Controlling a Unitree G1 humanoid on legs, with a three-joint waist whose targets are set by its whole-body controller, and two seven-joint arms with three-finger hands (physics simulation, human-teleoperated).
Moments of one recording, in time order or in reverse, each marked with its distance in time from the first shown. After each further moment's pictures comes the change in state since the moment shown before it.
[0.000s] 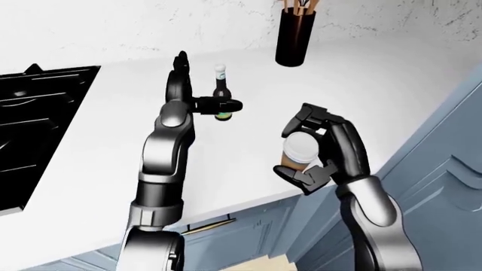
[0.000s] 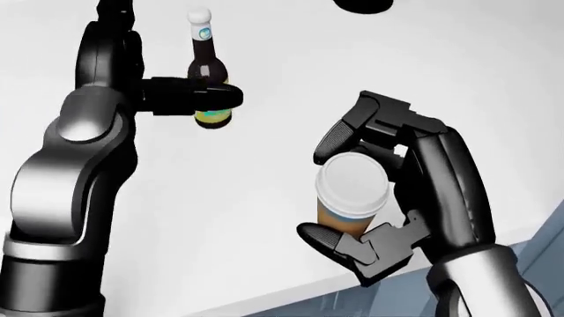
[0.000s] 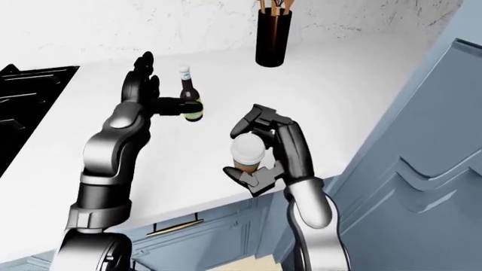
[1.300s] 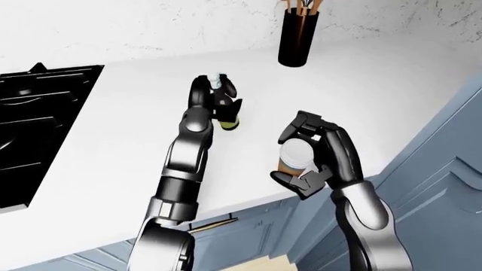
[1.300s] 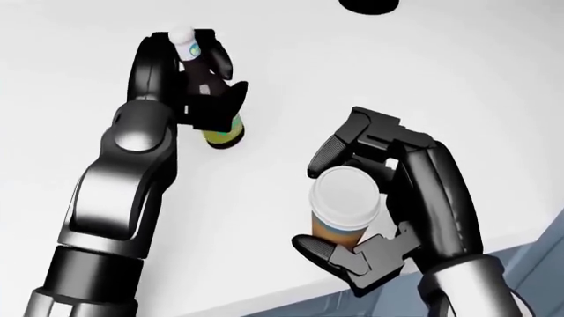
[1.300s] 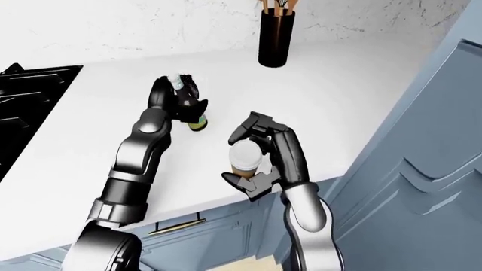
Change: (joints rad) left arm -0.028 -0.065 -0.065 0.221 0.100 -0.183 -0.024; right arm 0.049 0.017 0.019 0.042 -0.007 -0.069 0.004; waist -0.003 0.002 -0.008
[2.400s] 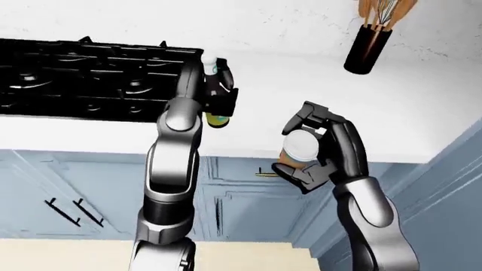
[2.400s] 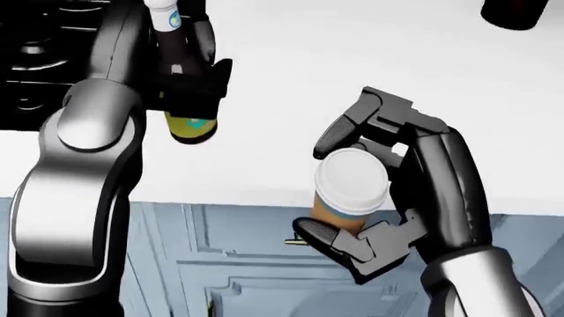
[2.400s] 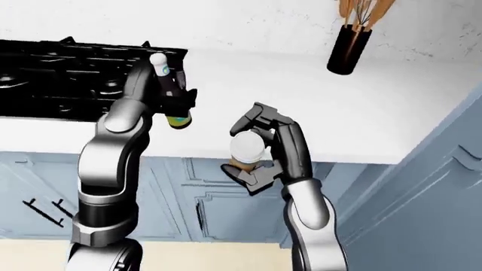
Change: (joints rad) left arm 0.041 -0.012 -0.011 -0.530 0.165 0.415 -0.189; right arm -0.042 -0.001 -0.014 -0.032 0.062 0.037 -0.059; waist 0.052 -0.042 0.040
